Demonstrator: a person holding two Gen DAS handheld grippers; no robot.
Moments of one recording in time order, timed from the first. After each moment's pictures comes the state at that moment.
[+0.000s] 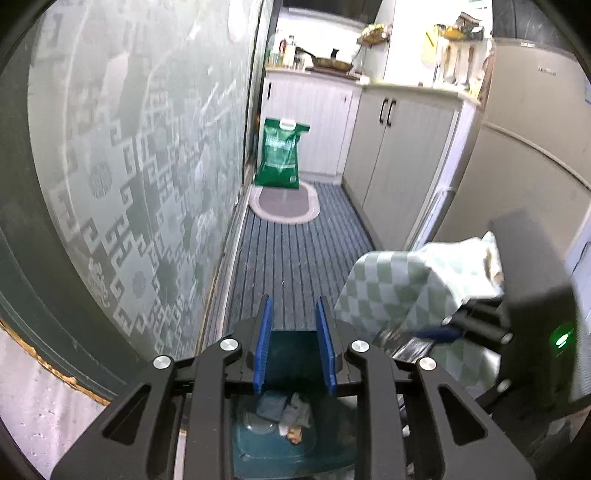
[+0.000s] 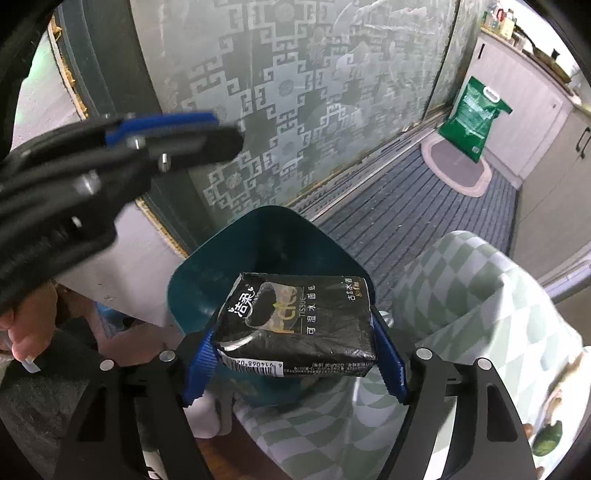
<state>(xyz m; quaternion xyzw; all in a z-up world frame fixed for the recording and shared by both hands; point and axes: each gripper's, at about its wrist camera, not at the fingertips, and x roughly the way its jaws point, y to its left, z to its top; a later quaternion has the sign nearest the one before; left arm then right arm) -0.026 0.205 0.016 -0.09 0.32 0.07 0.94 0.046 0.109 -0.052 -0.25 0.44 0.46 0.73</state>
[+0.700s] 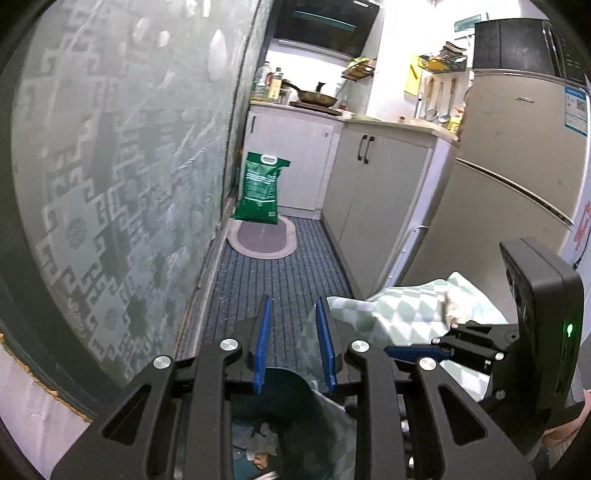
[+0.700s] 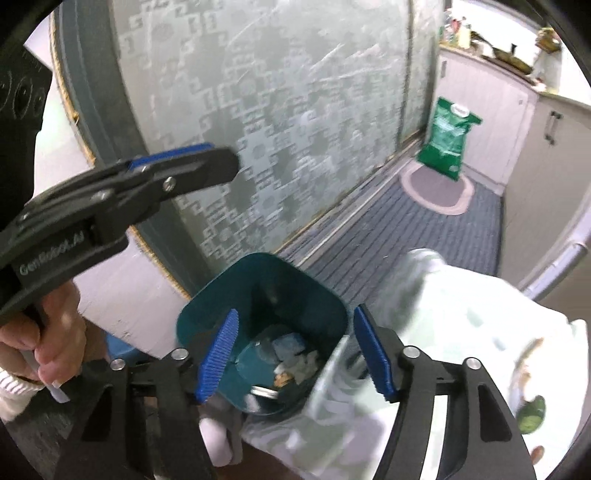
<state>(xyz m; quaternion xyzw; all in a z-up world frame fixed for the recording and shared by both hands) -0.020 0.167 0.051 -0.11 0.25 0.04 0.96 0.057 0.045 -0.006 -0.16 0.38 0.45 0.79</state>
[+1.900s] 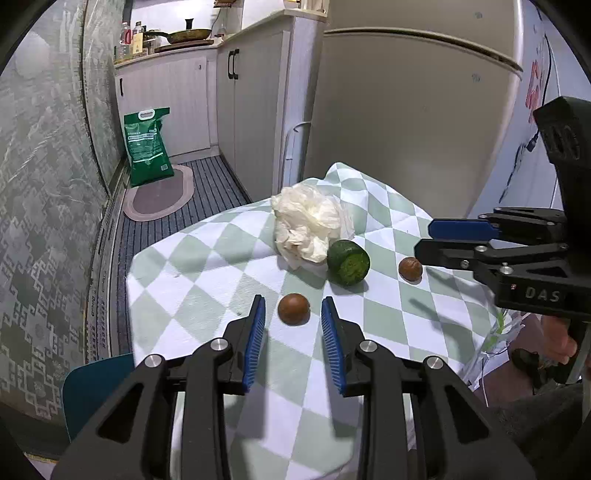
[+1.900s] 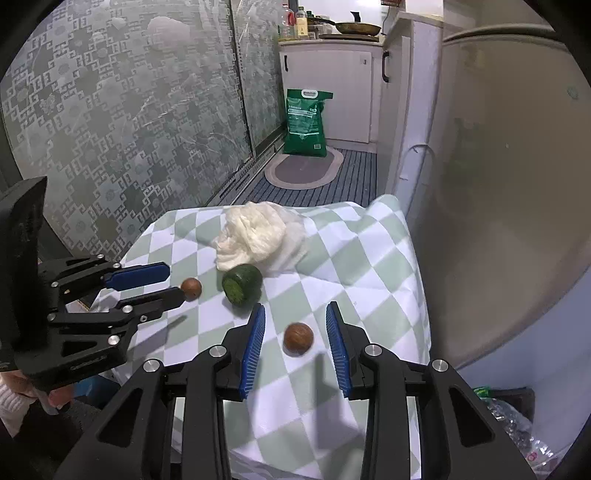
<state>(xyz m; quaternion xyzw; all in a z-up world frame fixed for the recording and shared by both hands) 0.070 -0.022 -0.017 0.00 0.38 -0.13 0.92 0.110 -0.190 -0.022 -0.05 0.40 0.28 0.87</state>
